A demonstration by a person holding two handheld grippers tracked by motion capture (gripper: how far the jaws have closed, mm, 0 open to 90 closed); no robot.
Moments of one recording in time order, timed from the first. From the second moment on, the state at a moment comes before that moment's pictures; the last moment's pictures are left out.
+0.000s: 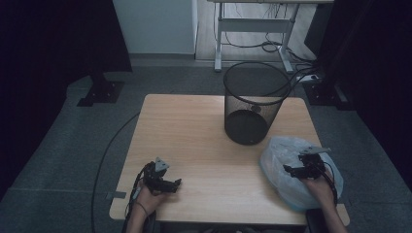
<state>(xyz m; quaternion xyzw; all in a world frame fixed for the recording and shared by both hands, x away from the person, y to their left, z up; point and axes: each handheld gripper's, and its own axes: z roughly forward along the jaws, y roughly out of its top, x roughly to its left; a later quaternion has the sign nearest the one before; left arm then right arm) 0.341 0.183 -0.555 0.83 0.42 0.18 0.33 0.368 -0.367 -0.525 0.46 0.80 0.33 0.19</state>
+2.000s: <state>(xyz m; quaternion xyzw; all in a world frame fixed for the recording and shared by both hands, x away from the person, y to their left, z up) 0.518 -0.001 -0.440 0.82 0.23 0.13 0.51 0.478 -0.321 -0.442 0.34 0.79 0.48 0.17</state>
